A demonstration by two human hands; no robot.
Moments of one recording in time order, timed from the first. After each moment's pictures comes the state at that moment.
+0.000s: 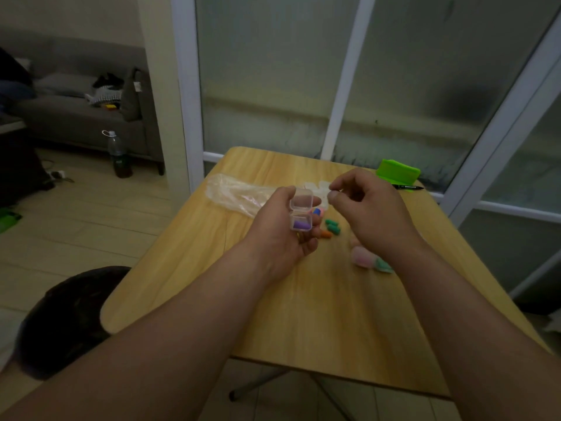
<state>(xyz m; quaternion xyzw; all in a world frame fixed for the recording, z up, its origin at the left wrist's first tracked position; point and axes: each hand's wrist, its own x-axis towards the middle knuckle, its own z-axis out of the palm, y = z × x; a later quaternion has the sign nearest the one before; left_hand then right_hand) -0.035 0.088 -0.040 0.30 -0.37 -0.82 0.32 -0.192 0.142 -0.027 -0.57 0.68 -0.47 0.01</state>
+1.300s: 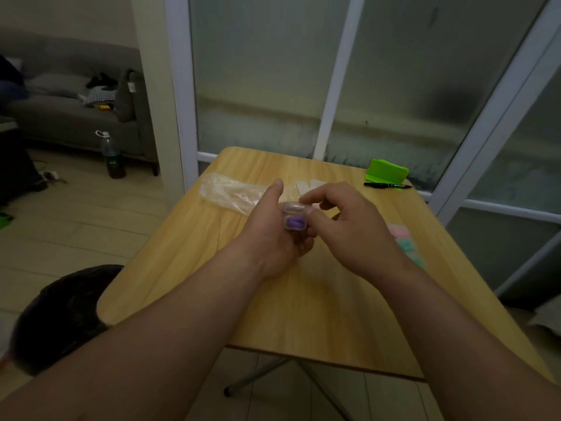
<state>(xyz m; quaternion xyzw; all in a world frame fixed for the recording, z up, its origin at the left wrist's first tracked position) -0.035 0.093 -0.044 0.28 -0.35 -0.85 0.29 -0.158 0.173 -0.029 -0.62 0.67 -0.41 0.02</state>
